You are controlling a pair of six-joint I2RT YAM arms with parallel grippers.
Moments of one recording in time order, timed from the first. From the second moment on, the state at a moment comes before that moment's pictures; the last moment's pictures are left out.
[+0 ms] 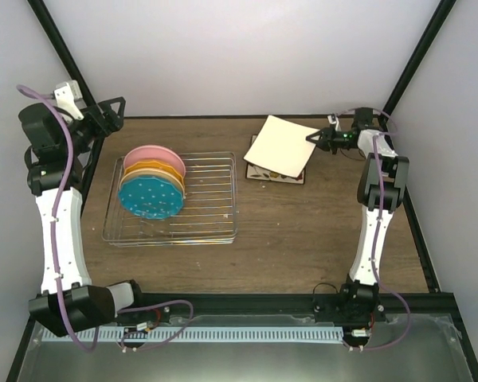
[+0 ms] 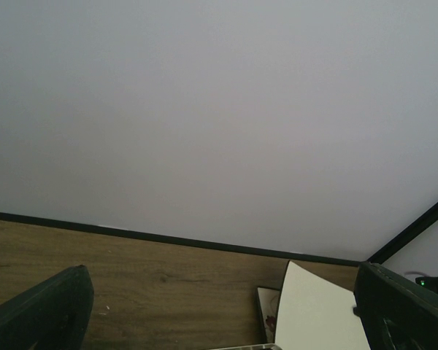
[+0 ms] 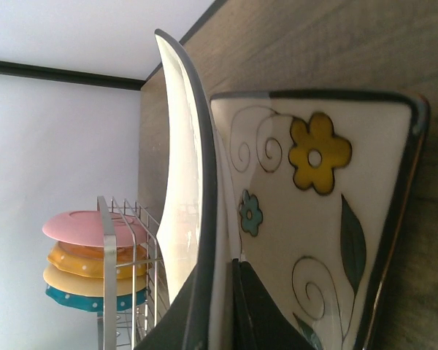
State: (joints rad) left arm 0.27 1.20 1.42 -0.37 0.57 -0.38; right arm -0.16 2.42 1.97 -0.59 -1.15 0.29
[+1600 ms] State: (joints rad) left arm 0.27 1.20 1.41 -0.41 0.63 -0.34; right arm -0.19 2.16 1.51 -0.13 -1.18 0.61
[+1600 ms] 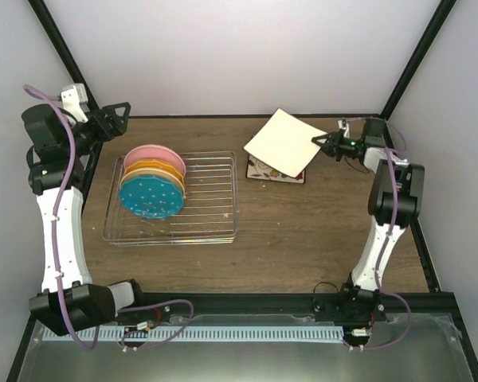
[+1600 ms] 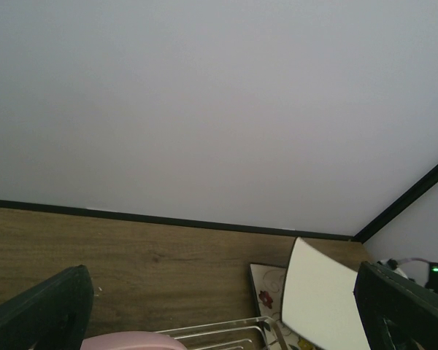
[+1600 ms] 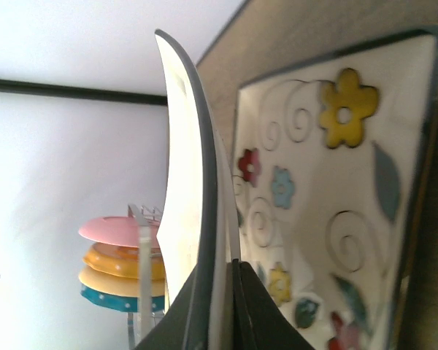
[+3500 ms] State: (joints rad) left arm 0.25 1.22 1.39 -0.40 0.67 -0.34; right arm 0.31 1.78 0.67 0.74 0.22 1.56
